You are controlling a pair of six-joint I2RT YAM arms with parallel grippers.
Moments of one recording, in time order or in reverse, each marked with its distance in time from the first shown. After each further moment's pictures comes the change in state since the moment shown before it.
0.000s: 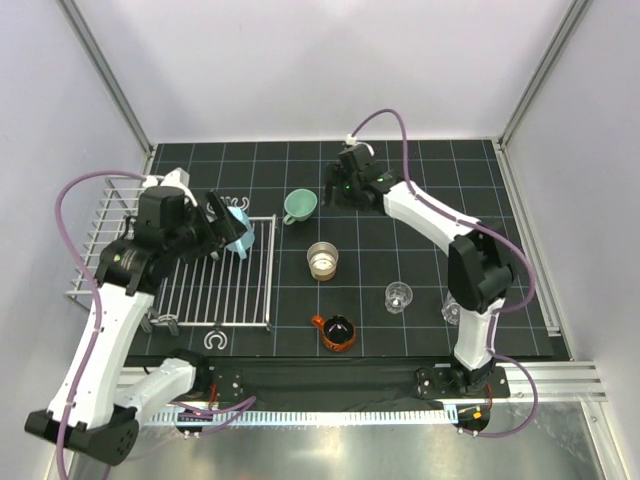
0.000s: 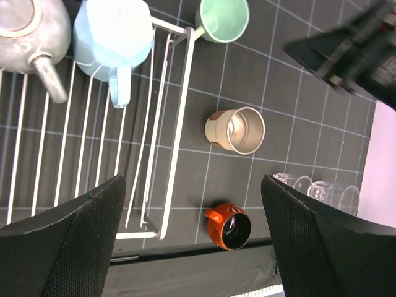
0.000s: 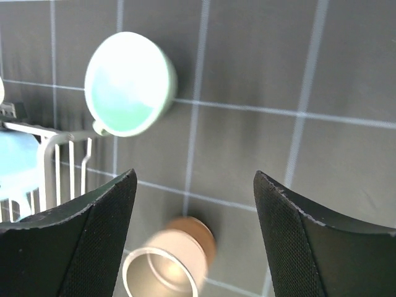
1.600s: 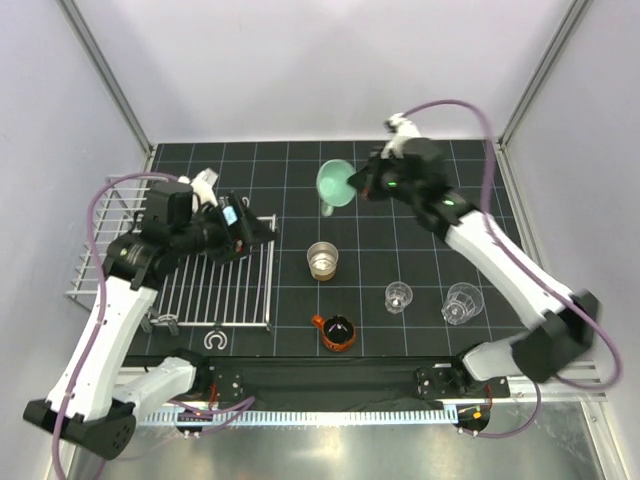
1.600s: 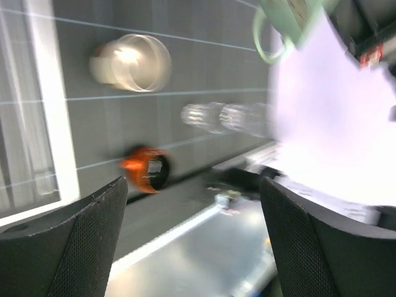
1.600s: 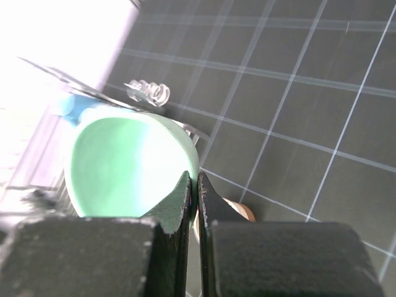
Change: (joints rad) left arm -0.055 -0.003 0.025 -0.011 0.334 -0.083; right arm -0.011 -0.417 -0.176 0.147 -0.163 -0.069
